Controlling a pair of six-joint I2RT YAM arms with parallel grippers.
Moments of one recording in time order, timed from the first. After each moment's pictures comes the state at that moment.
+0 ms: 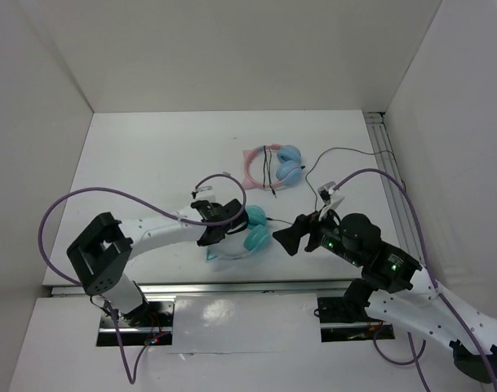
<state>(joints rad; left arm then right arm) -0.88 1.60 0.99 -0.80 -0.58 -1.17 0.87 0.54 0.66 -0.42 0.08 0.50</state>
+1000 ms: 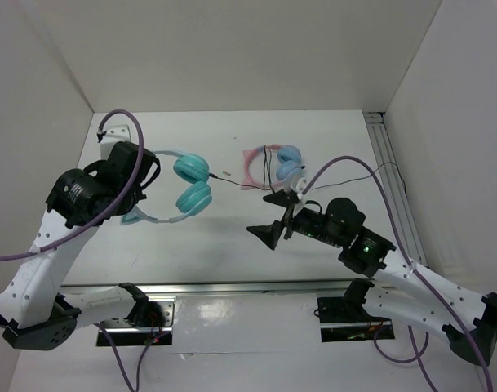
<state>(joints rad) -0.58 1.14 1.66 -1.47 -0.73 -0.61 0.89 0.80 0.69 0.06 -0.22 0.03</state>
